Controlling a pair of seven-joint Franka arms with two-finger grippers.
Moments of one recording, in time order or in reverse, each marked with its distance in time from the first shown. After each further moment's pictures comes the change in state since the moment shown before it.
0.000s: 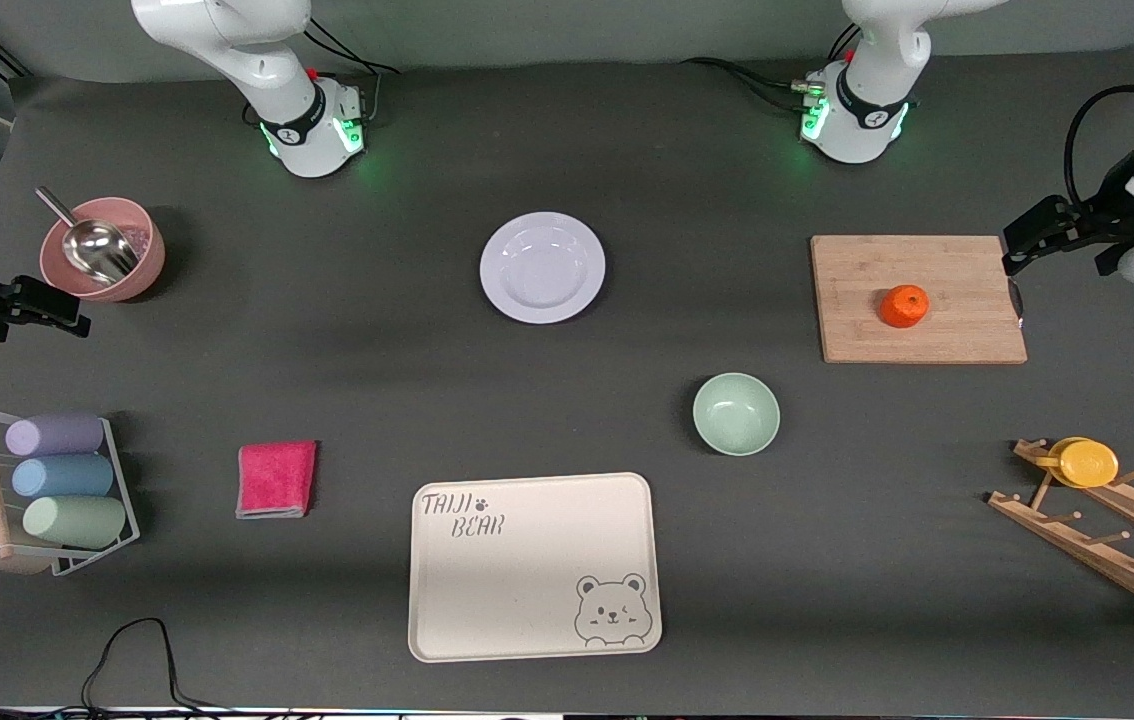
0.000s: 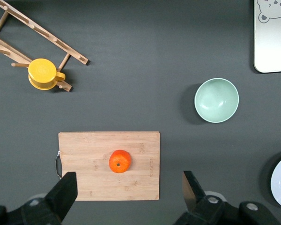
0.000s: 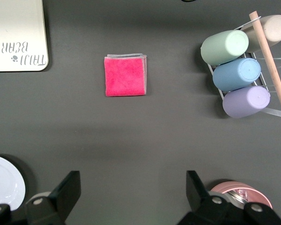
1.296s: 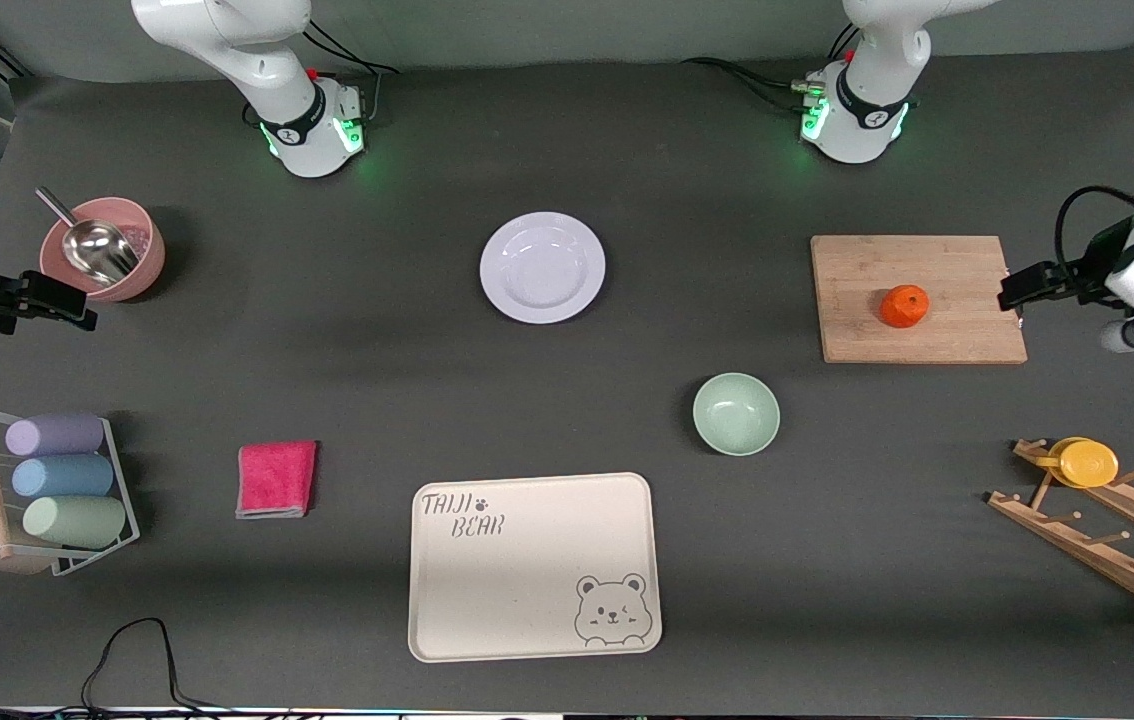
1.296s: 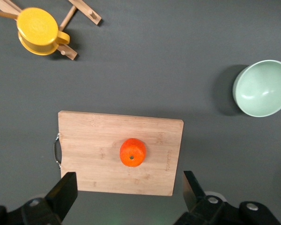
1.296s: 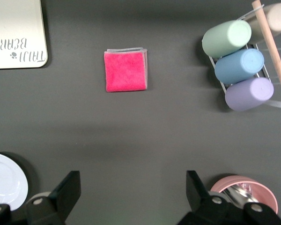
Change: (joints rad) left arm 0.075 0.070 0.024 -0.218 0.011 0.142 0.017; right arm 0.006 -0.046 0.001 -0.058 0.001 0.000 0.032
